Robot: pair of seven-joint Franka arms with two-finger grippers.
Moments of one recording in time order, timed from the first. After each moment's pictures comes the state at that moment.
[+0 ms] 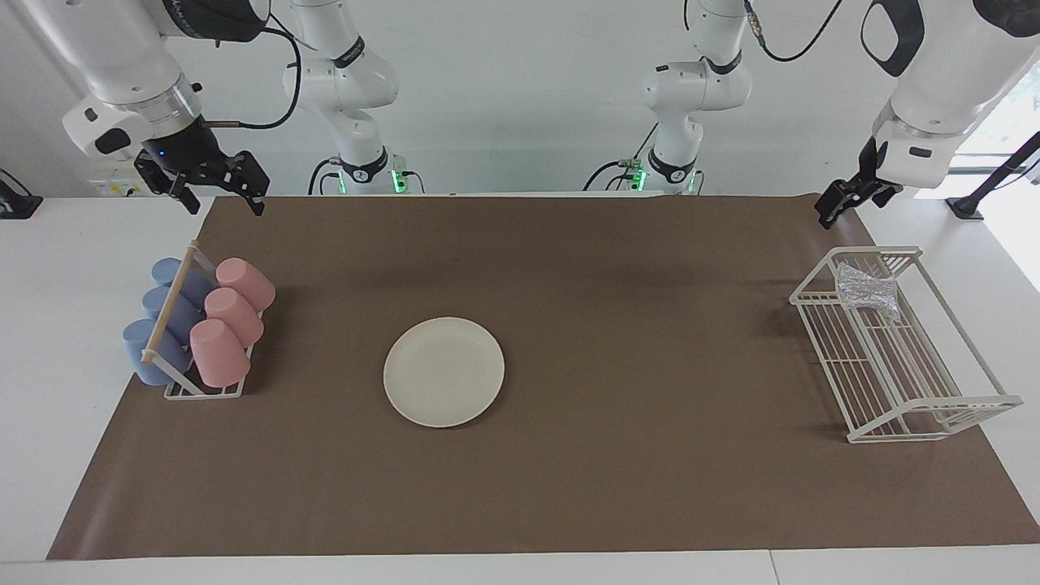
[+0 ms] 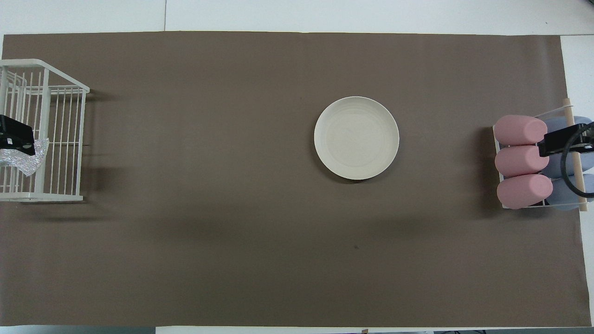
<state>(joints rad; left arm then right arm) -0.04 -0.01 0.01 -1.55 0.12 1.43 -0.25 0.03 -0.03 -0.10 -1.58 -0.02 1.50 -0.02</state>
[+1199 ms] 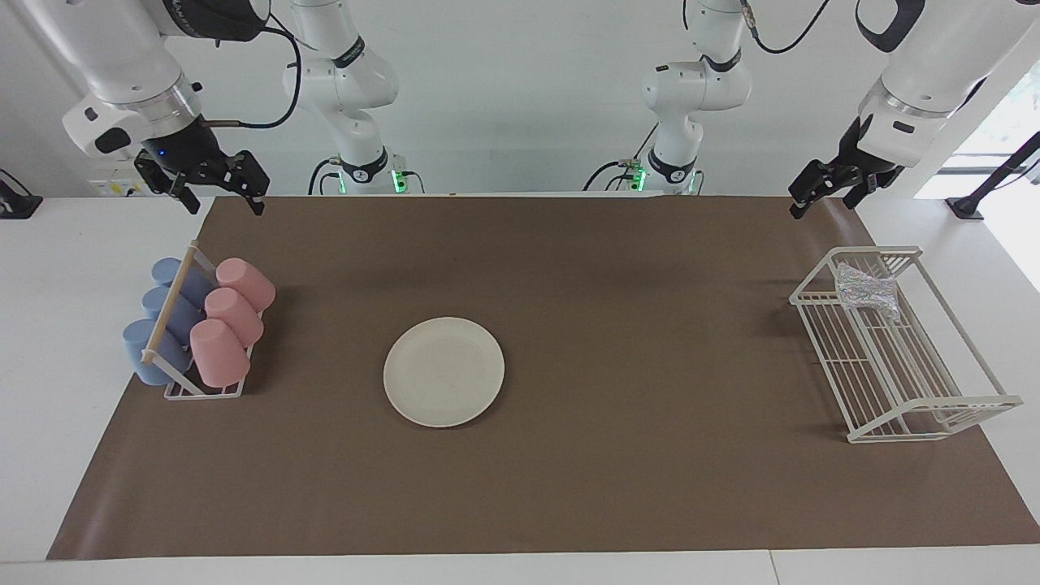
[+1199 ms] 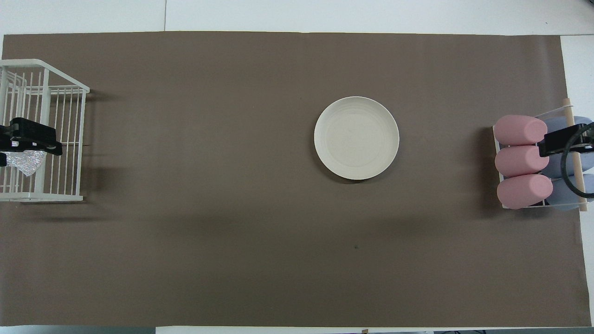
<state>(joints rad) -0.04 -0.01 -0.01 -1.56 -0.01 1.47 -0.16 0.03 -0.03 -0.10 -1.58 -0.02 1.50 -0.02</state>
